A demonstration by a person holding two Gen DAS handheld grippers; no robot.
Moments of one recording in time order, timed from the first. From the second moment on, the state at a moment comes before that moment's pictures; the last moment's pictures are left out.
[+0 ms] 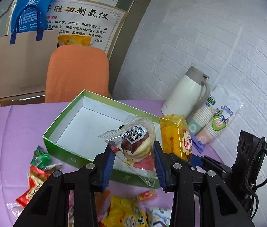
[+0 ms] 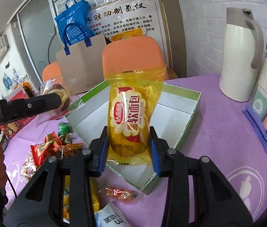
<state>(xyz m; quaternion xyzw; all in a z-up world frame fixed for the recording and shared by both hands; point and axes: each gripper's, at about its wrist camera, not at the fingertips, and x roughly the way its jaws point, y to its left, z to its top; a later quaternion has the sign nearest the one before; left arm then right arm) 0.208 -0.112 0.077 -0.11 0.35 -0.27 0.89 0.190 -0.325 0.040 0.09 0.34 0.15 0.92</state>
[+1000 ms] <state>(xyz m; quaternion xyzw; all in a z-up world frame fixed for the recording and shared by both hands) 0.204 -0.102 0.084 -0.08 0.35 -0.21 0.91 0.128 -0.315 0.084 0.01 0.29 0.16 0.94</state>
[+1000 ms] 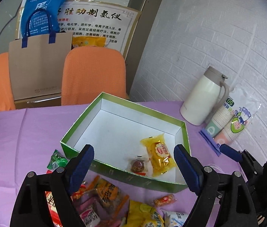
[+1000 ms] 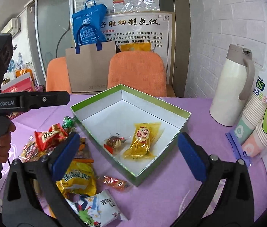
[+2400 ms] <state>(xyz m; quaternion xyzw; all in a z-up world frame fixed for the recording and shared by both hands) 0.048 -0.018 -0.045 -0.10 0.46 -0.13 0.87 0.034 -0.205 -0.011 -0.02 0.41 0.30 0.86</state>
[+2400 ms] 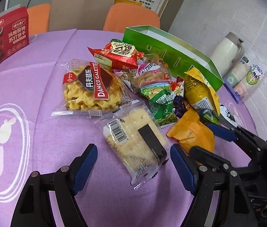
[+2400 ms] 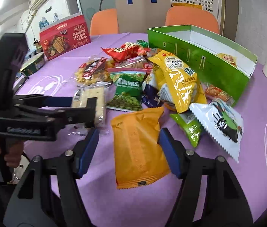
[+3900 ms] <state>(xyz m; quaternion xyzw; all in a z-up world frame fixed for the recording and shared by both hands) 0.069 -0.055 -0.053 0.03 0.47 -0.09 0.88 0.018 -0.215 -0.023 -0.01 0.43 0.30 0.85</state>
